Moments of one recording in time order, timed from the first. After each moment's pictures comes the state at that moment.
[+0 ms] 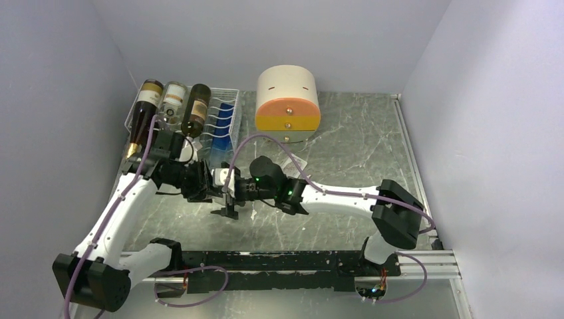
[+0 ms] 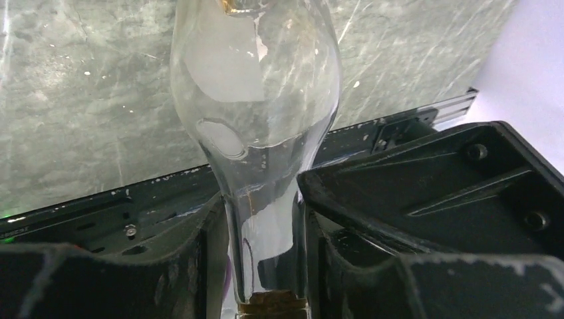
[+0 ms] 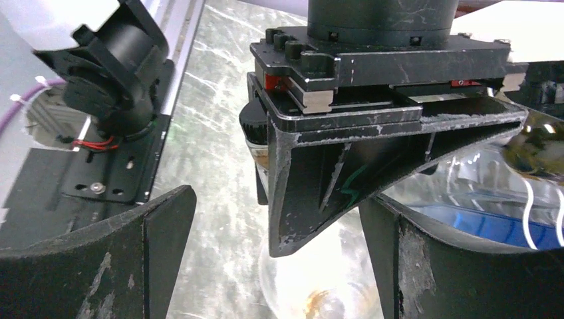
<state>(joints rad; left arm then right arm) -0.21 1.03 0.98 -1.09 0.52 -0.56 1.15 1.61 1.05 0.33 -0.43 -0.35</state>
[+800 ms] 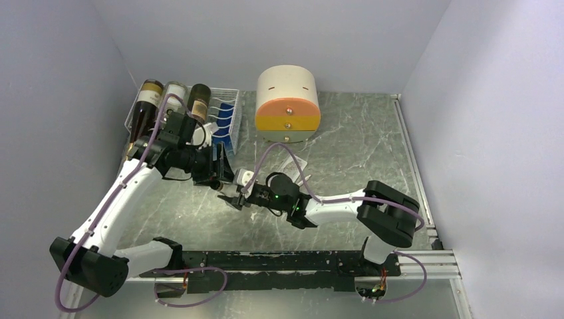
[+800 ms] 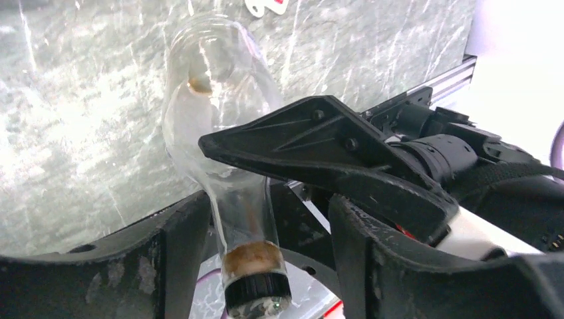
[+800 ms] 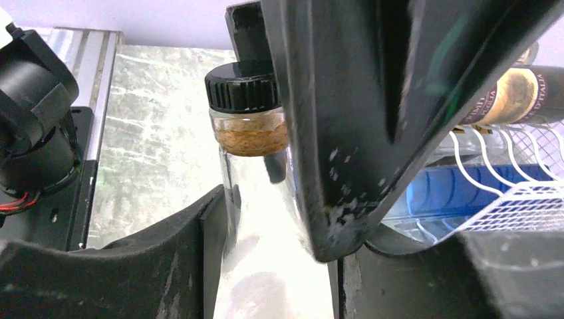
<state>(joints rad) -0.38 1.17 1.20 -1.08 0.47 -0.50 1.15 1.64 0.75 0.92 -0.17 -0.24</state>
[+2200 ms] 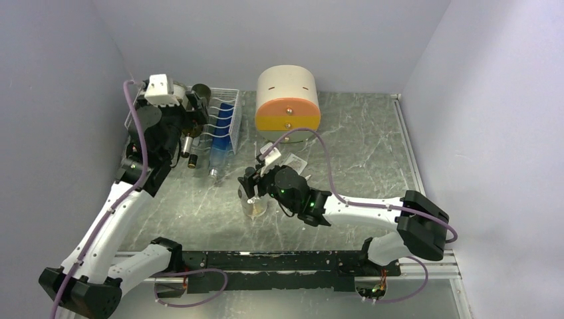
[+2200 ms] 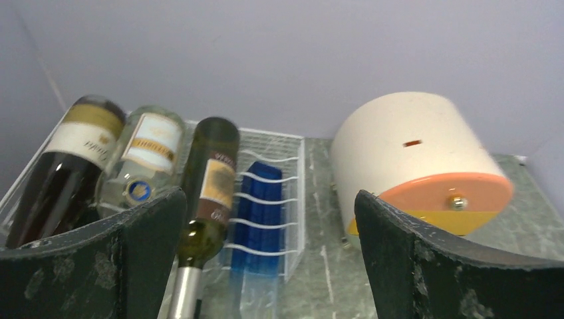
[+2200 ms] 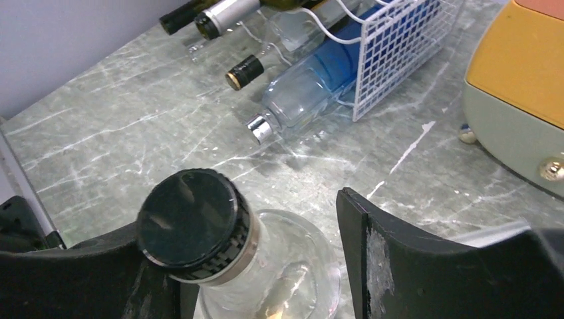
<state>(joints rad) -0.36 1.00 1.13 -0.12 -0.29 -0.19 1.14 1.41 0.76 0.50 0.32 0.15</state>
